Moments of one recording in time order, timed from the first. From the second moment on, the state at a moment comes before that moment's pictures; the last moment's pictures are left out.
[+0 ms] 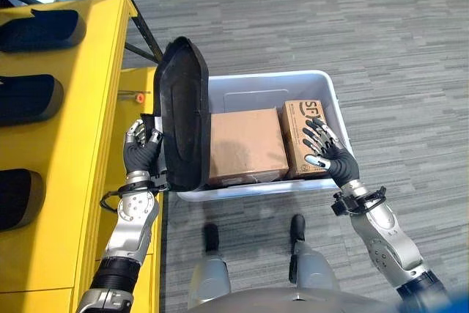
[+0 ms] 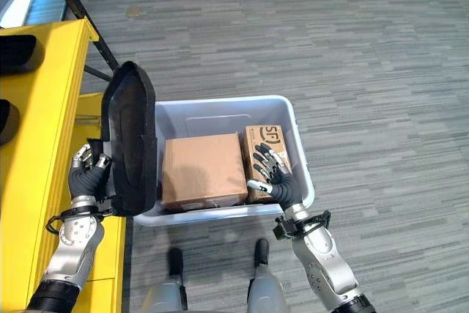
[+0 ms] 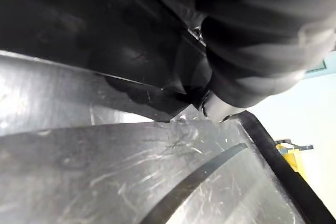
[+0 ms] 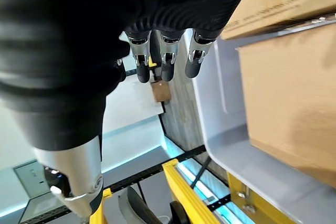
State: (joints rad) left arm 0.04 0.41 0.01 0.15 -0.29 -0.28 0.31; right arm 0.05 -0.45 0.32 -0.10 0.64 -0.18 0.04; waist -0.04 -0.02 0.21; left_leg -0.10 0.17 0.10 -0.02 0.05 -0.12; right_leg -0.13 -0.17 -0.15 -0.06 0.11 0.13
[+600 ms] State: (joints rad) left arm 0.28 0.36 0.04 0.05 -0.42 -0.26 0.19; right arm 0.03 -0.45 0.34 -0.05 0.60 -0.16 0.07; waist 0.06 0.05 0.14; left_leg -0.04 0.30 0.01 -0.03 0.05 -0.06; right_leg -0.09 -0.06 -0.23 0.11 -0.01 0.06
